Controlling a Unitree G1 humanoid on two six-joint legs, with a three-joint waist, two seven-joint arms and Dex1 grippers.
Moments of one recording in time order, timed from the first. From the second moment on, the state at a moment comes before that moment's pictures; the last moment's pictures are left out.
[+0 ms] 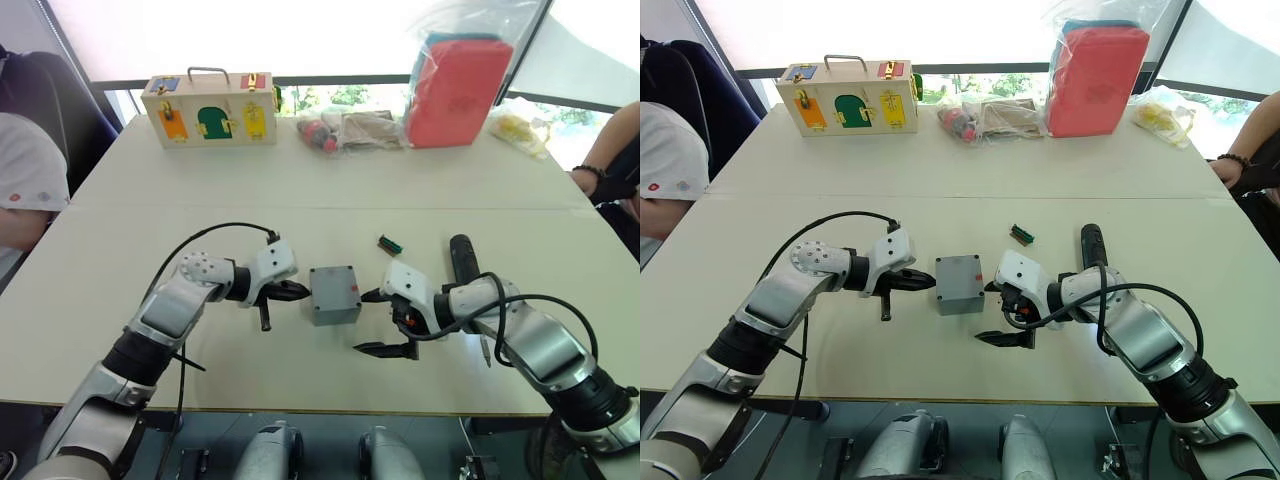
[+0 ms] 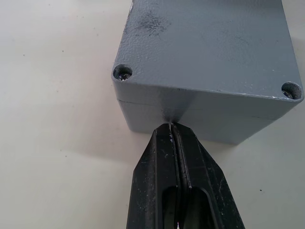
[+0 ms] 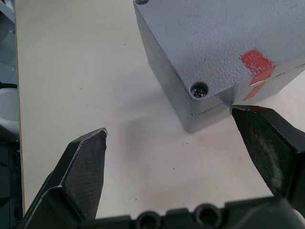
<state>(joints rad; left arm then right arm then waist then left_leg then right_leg) -0.56 0.59 -0.33 -0.01 -0.15 0.50 -1.07 -0.40 -0.78 0.34 -0.39 0.25 0.68 1.00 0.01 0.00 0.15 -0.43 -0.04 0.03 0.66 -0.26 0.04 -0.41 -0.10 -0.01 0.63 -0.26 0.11</state>
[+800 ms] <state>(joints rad) -0.62 0.66 -0.18 -0.03 -0.28 0.58 -1.13 -0.56 -0.76 -0.03 -0.24 0.55 0.90 1.03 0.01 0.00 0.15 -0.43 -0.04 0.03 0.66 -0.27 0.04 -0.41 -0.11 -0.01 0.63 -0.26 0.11</state>
